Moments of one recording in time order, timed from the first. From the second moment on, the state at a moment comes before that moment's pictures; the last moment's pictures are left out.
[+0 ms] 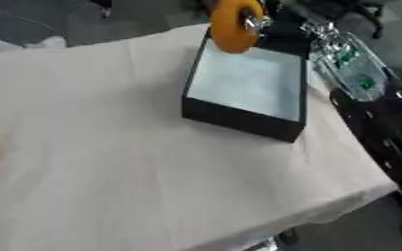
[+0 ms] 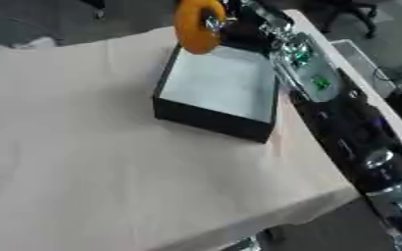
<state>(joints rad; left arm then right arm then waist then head) -0.43 0.53 -0.14 -1.82 -0.26 0.50 0.32 -0.59 -0.65 0.05 -1.49 0.02 0.14 0.04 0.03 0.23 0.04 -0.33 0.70</state>
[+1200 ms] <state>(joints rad) -0.40 0.71 -0.06 -1.91 -0.23 0.55 0.31 -0.59 -0.62 0.00 -1.30 0.62 -0.01 0.14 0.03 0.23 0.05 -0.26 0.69</state>
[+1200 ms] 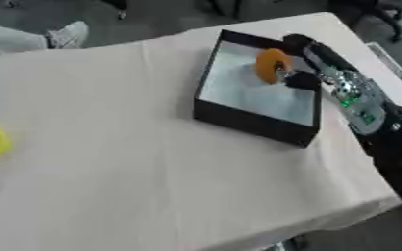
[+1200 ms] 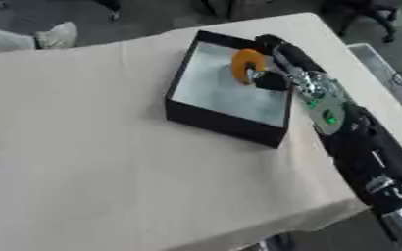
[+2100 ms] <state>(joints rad) -0.66 0.97 -0.19 -1.79 -0.24 0.56 -0.46 -0.58 -0.74 -0.16 -1.66 -0.30 0.07 0.03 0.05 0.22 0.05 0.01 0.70</state>
